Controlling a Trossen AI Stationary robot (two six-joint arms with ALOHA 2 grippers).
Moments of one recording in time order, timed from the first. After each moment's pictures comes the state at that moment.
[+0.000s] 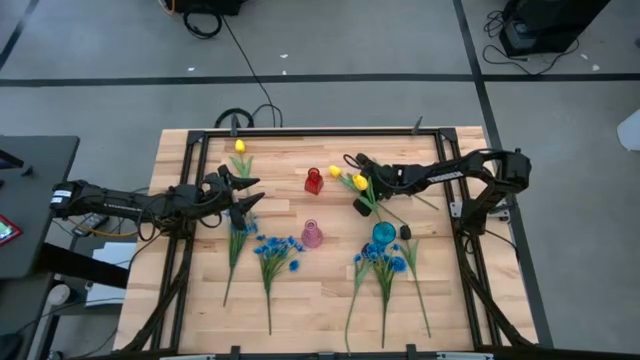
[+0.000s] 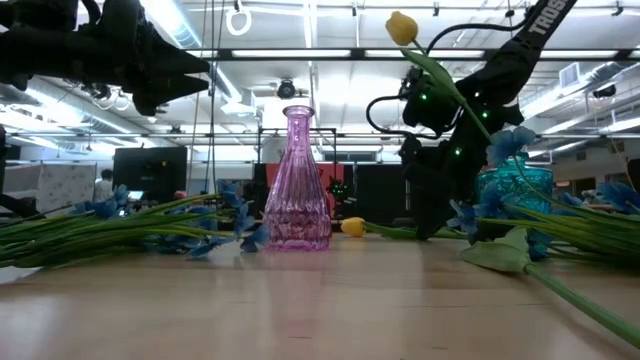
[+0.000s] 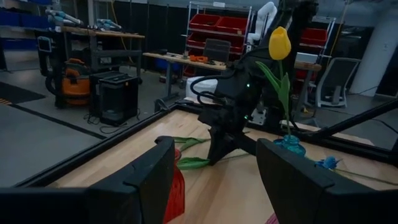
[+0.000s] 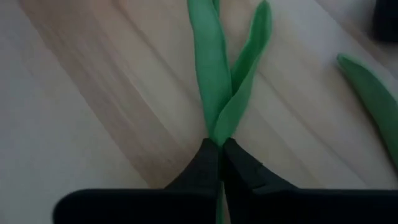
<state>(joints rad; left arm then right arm) -0.04 0.57 0.17 0.45 -0.41 -0.14 -0.34 1.64 0.71 -0.15 0.10 0.36</state>
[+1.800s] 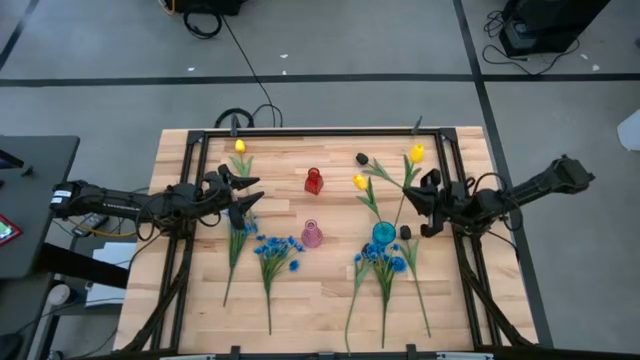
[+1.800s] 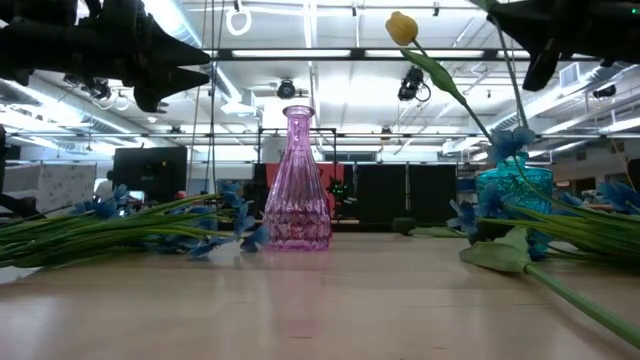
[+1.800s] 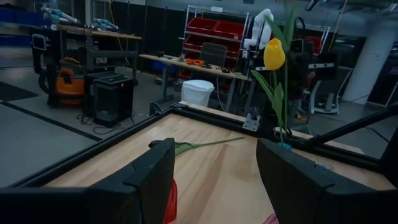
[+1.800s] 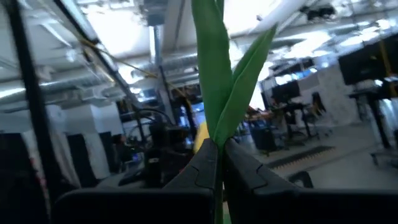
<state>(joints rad) -0.04 0.56 0.19 0.44 -0.40 -0.16 0.30 0.63 0.04 1.07 0.55 0.02</state>
